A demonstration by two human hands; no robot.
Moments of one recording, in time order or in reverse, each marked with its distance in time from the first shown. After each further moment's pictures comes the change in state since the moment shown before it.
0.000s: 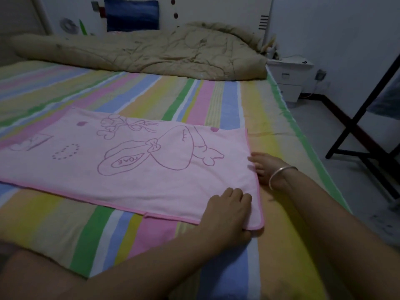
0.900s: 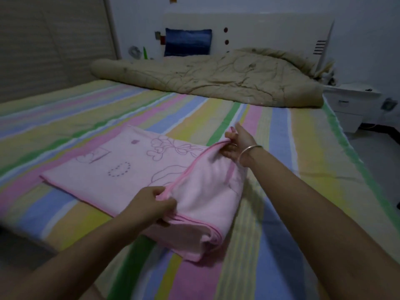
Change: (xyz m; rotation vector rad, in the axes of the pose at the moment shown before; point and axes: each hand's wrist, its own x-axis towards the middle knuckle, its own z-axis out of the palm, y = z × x) left_hand -0.083 -0.171 -0.100 -0.971 0.283 -0.964; right_hand 0.075 -0.104 0.210 0.205 -0.339 -0.080
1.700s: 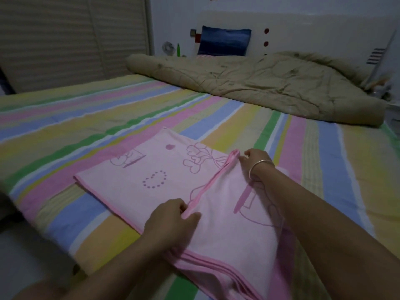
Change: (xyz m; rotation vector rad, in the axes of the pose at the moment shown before) left_hand 0.061 -0.049 -0.040 0.550 0.215 -0.028; right_hand 0.118 0.046 0.049 -1.527 0.220 -0.311
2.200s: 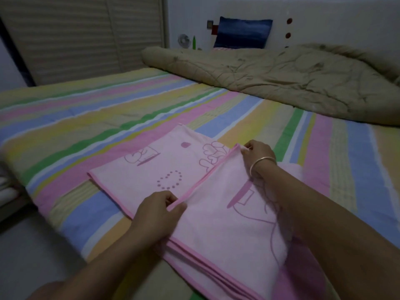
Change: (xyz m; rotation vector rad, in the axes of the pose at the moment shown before) left_hand 0.028 -0.046 -0.025 -0.086 0.125 -0.019; right_hand 0.019 -0.048 0.026 0.057 0.161 -0.128
